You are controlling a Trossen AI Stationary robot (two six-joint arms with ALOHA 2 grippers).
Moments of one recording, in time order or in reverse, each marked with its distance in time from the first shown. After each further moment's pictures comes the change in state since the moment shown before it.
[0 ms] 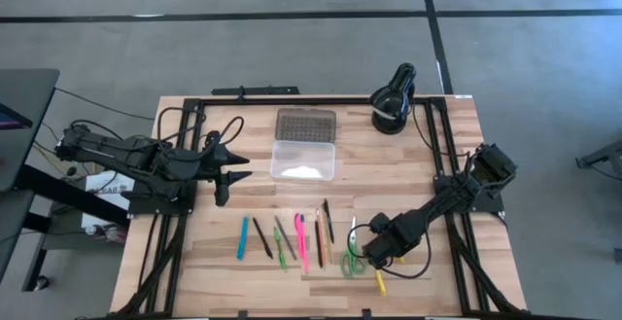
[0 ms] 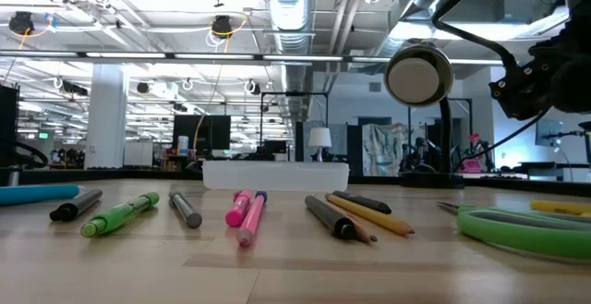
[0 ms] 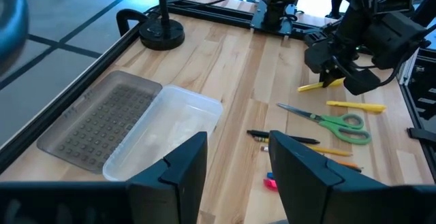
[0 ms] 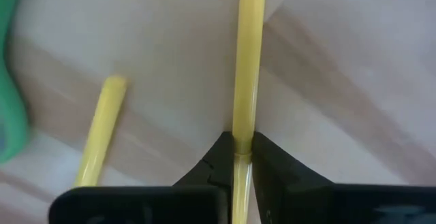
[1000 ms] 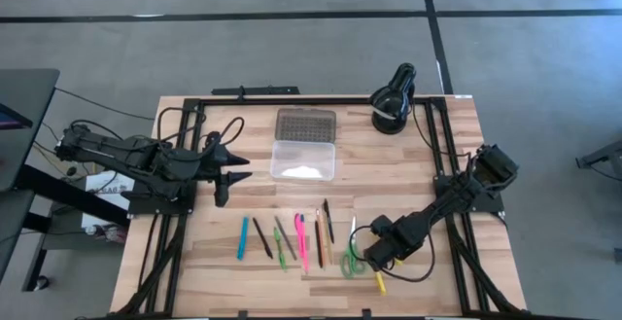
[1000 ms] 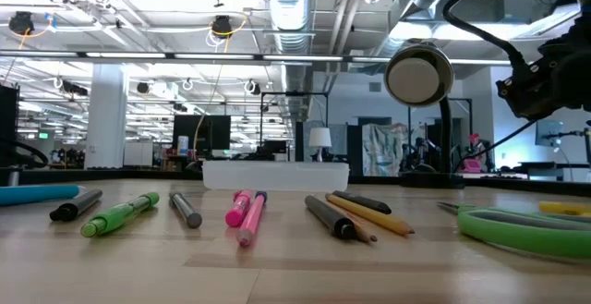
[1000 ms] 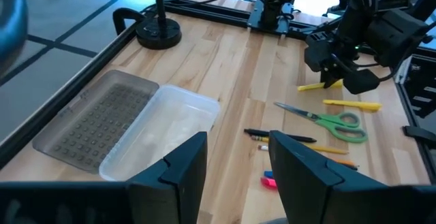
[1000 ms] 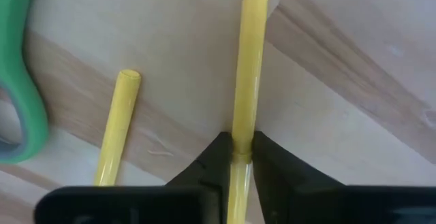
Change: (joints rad) left arm 0.000 0.000 0.000 0.000 0.008 0.001; right arm 0.040 0.003 -0.013 0.052 -0.026 0.098
